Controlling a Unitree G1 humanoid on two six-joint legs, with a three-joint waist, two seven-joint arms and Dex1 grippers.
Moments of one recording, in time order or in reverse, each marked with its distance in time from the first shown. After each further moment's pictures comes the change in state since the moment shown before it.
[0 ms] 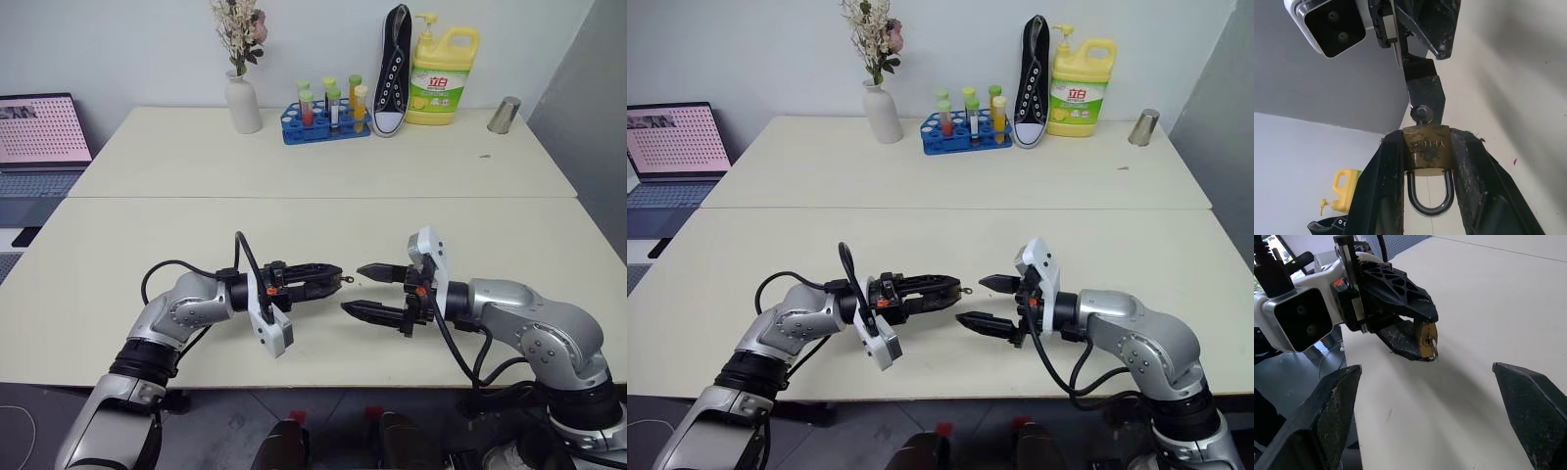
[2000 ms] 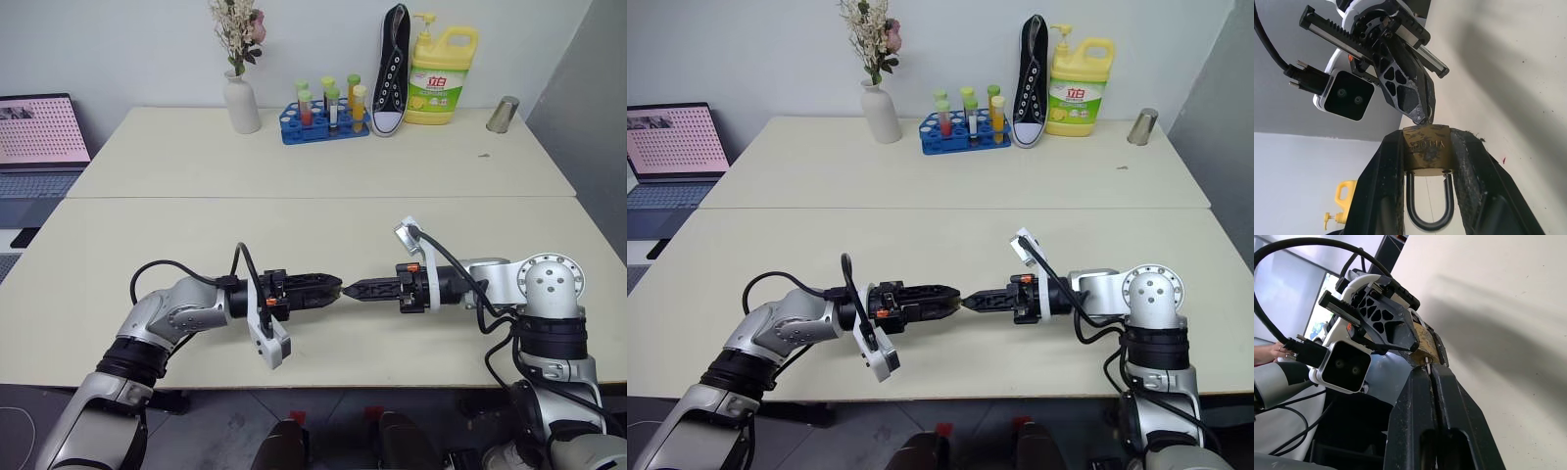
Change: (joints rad) left arm -0.001 0.067 -0.057 -0.029 0.136 -0.029 0.158; right arm -0.274 0.147 -0.225 0.438 0.523 0.637 -0.355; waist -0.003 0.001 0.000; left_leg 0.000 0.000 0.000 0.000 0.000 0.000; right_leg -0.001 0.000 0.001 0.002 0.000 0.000
